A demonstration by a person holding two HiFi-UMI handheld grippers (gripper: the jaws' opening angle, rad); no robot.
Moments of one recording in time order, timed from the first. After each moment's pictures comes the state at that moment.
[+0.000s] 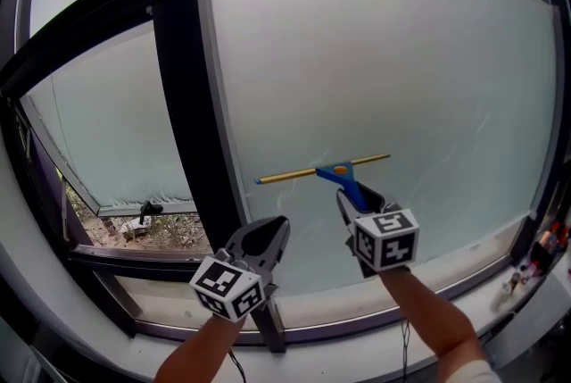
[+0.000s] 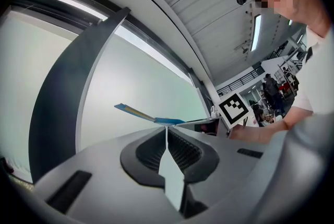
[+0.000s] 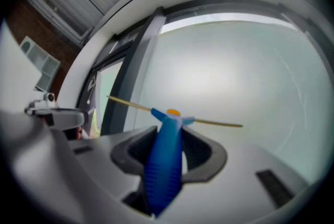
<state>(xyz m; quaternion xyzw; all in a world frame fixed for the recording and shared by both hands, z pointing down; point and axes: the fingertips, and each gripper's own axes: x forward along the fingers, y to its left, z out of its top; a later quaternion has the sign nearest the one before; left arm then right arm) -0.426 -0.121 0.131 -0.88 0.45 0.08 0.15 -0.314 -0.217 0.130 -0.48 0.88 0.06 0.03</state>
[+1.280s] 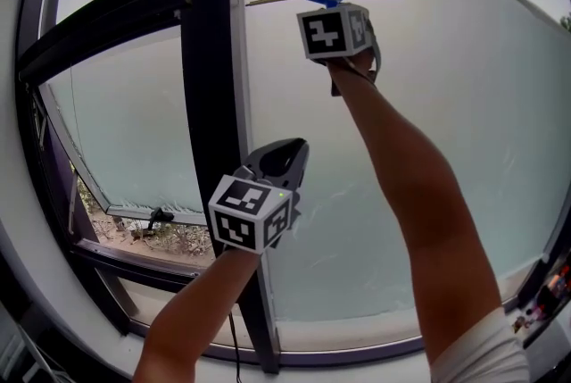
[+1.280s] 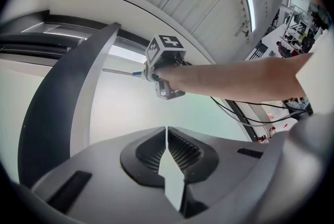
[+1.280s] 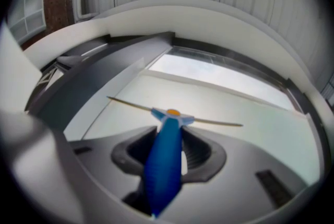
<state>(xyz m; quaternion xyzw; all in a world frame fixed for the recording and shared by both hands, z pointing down) -0.440 -0.209 -0.037 -0.81 0.52 0.08 0.26 -0.400 -0.309 -0.281 -0.59 0.75 0.27 0.12</state>
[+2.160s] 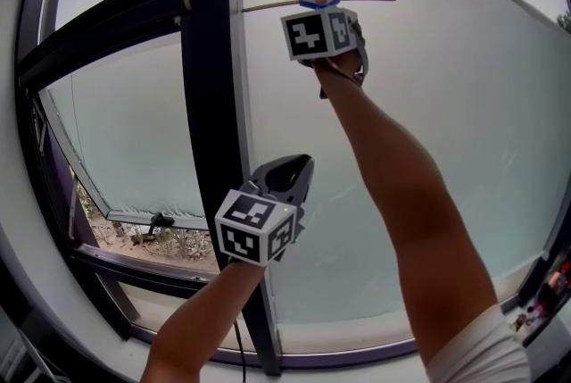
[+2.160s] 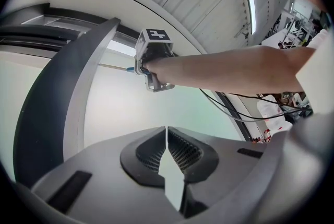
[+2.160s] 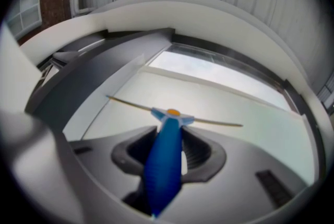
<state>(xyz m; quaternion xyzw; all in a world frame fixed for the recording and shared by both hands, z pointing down) -0.430 -0.206 -0.017 -0.83 0.50 0.07 0.24 -0.412 -0.311 -0.284 -0.61 0.74 0.27 0.11</state>
